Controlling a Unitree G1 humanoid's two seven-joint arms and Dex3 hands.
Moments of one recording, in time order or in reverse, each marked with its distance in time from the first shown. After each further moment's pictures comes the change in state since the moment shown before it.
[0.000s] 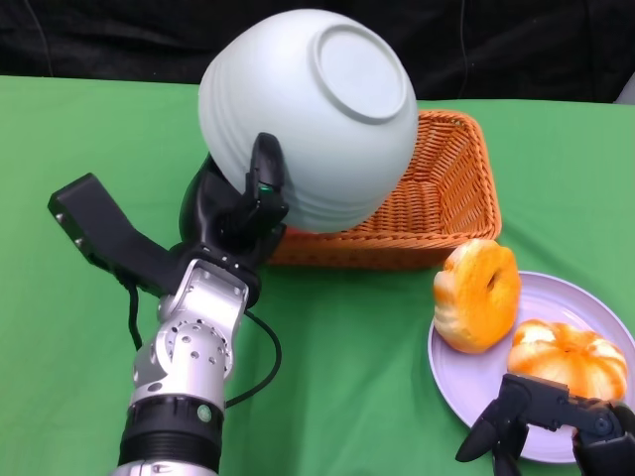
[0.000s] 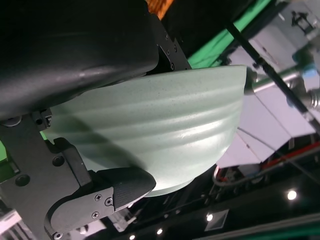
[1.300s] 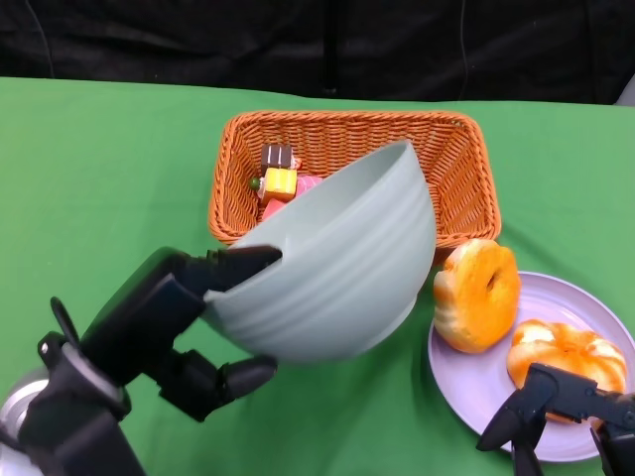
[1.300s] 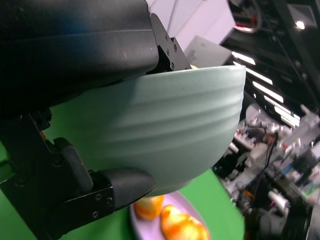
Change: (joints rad) left arm 0.428 0.500 -0.288 -0.355 0.950 -0.966 -0.170; right arm 0.006 -0.012 -0.020 -0.027 0.069 -0.004 0.006
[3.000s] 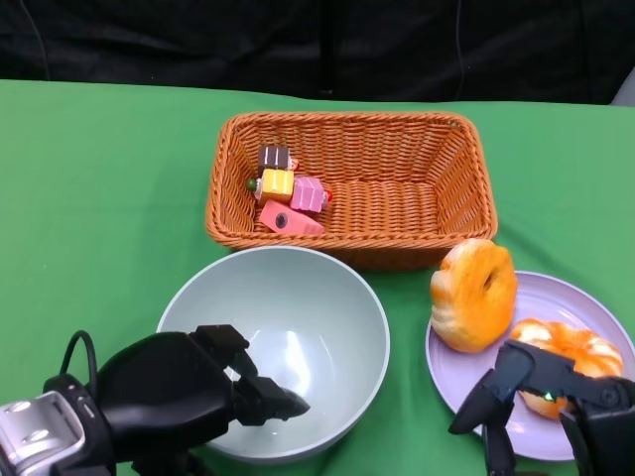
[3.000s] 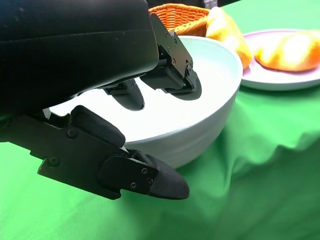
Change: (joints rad) left arm 0.089 0.403 -0.289 -0.321 0.485 0.340 0.067; right arm -0.013 0.053 0.083 -0.128 0.031 0.137 0.034
